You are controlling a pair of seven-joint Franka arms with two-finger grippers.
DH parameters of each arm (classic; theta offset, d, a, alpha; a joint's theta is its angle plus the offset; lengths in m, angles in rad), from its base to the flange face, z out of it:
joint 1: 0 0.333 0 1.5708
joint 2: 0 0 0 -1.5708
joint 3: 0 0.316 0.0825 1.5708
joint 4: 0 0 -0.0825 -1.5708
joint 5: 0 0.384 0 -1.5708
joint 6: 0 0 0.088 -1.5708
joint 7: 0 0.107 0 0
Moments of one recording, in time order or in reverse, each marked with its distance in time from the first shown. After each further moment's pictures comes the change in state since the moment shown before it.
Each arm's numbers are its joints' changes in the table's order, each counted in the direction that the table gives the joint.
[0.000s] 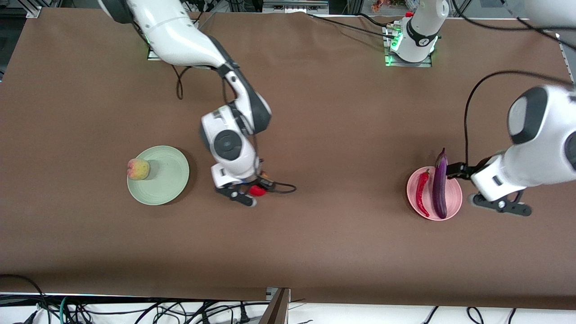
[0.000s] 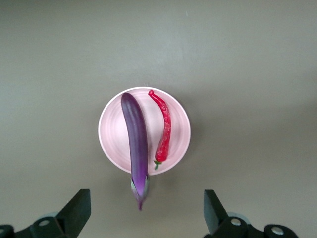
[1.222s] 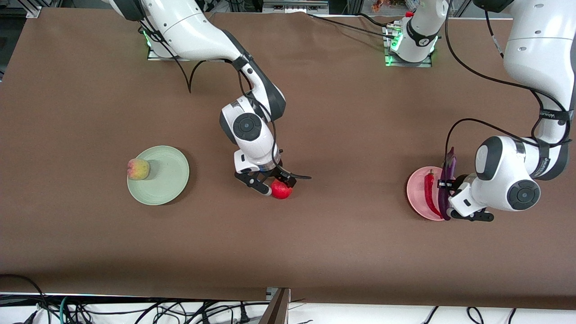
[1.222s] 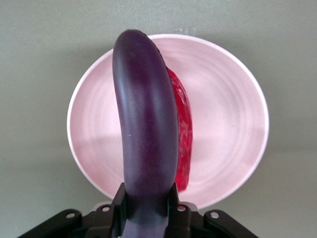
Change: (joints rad) left arm 0.004 -0.285 0.114 -0.169 0.021 -0.232 -0.002; right arm 0.138 -0.066 0.042 -0.068 0.000 -0.375 0.389
